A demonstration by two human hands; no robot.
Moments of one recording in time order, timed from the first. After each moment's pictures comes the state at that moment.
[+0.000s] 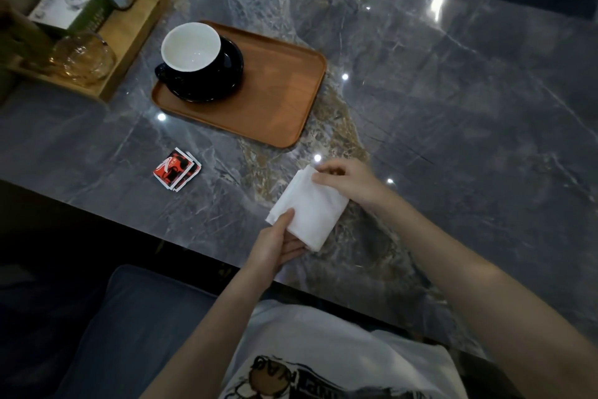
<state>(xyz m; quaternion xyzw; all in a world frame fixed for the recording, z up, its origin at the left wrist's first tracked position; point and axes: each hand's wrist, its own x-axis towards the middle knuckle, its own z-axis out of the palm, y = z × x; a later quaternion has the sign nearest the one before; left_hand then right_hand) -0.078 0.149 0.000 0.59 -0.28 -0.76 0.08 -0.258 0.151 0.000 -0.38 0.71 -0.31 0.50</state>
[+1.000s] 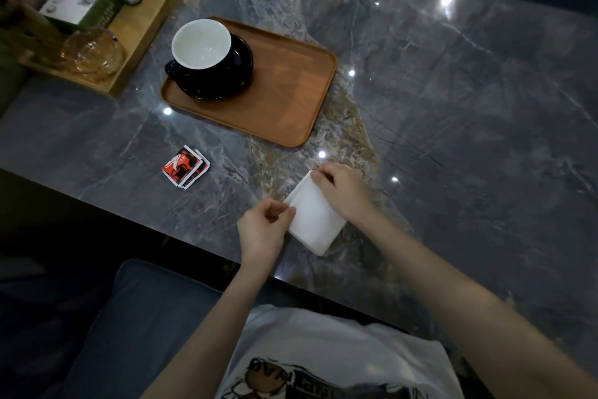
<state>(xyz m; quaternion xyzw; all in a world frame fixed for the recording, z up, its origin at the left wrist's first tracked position) -0.065 0.131 0.000 0.63 -0.60 -0.46 0.17 -0.226 0.146 -0.021 -0.46 0.78 -0.27 0.32</state>
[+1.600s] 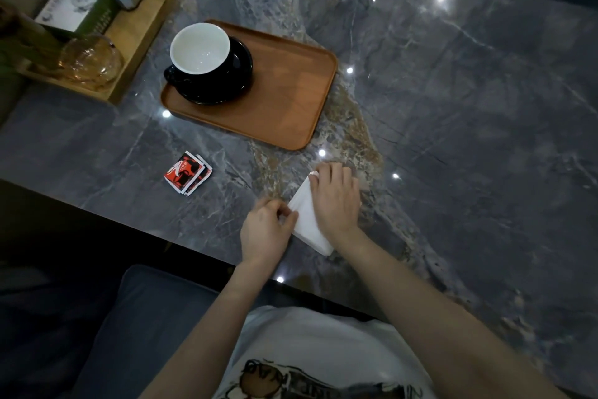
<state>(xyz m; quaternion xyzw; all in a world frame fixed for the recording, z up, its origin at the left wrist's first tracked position) -0.064 0.117 -0.004 0.56 -0.76 -0.33 0.06 -0.186 0.142 -0.044 -0.47 0.88 -0.11 0.07</state>
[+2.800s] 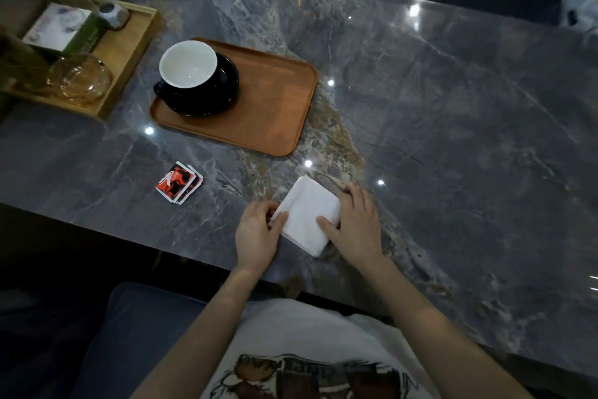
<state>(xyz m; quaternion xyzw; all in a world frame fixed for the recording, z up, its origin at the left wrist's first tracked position) -0.053 0.116 -0.031 0.51 -0.77 -0.35 0.11 -0.205 0.210 -0.020 -0.43 0.87 -0.11 0.23</state>
